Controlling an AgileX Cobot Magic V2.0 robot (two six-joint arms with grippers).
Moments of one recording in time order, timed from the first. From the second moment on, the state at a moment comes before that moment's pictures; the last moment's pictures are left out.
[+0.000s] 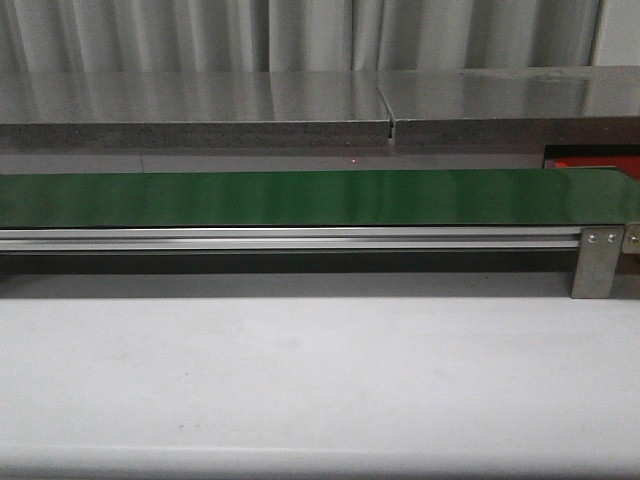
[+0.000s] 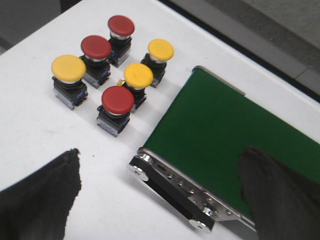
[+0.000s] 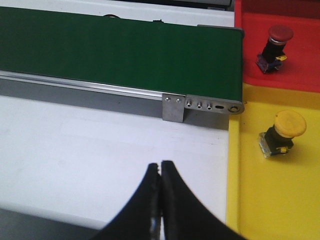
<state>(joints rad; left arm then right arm) 0.42 1.32 -0.95 -0.31 0.45 0.11 -0.09 0.57 -0.60 0.32 0.70 -0.29</state>
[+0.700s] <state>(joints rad) 0.43 1.88 -1.35 -0.29 0.56 0.11 -0.09 0.57 -0.60 0.32 0.70 -0.29</state>
